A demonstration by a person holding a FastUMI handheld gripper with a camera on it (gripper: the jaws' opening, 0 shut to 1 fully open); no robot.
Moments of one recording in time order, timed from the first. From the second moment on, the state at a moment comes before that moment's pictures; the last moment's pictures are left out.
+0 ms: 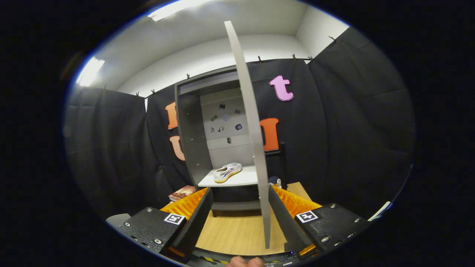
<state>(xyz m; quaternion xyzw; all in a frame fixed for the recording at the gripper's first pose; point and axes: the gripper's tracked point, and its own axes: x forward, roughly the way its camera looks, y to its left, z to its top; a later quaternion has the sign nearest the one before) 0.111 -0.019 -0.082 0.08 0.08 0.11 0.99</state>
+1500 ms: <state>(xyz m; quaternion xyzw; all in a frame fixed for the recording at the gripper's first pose) 0.166 0.052 -0.096 0.05 0.11 0.04 0.99</state>
